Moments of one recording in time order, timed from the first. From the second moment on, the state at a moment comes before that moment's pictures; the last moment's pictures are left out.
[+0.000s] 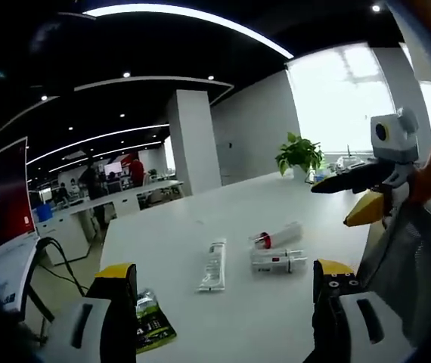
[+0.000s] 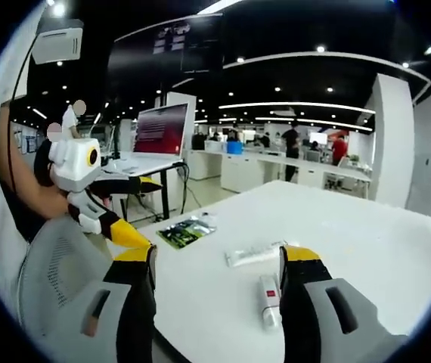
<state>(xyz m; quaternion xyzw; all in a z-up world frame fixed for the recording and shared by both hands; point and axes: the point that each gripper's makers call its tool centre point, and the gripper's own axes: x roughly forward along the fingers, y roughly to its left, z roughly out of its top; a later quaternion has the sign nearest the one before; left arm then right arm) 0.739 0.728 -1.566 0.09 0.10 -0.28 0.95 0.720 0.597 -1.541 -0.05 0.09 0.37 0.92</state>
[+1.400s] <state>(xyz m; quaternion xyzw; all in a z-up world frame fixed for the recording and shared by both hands) 0.740 0.738 -1.589 0.14 0.13 -0.28 0.94 0.894 0.590 -1.534 -0.37 0.23 0.51 0.75</state>
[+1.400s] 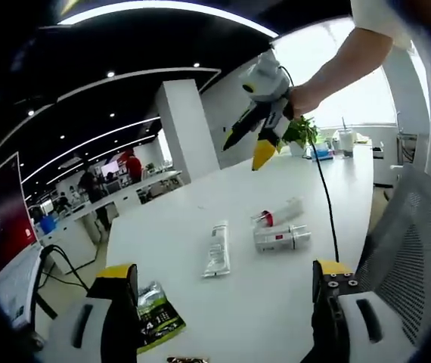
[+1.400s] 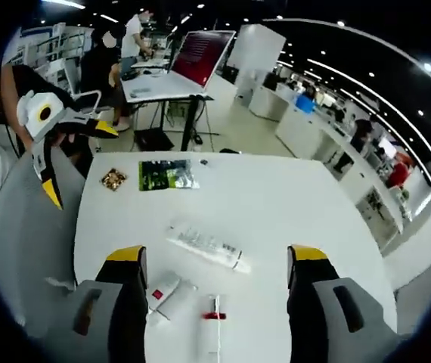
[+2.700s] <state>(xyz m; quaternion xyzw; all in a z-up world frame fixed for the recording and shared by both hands) 0.741 0.742 -1.608 0.13 0.17 -0.27 0.94 0.941 0.638 -1.680 -0.53 0.34 0.60 0.49</state>
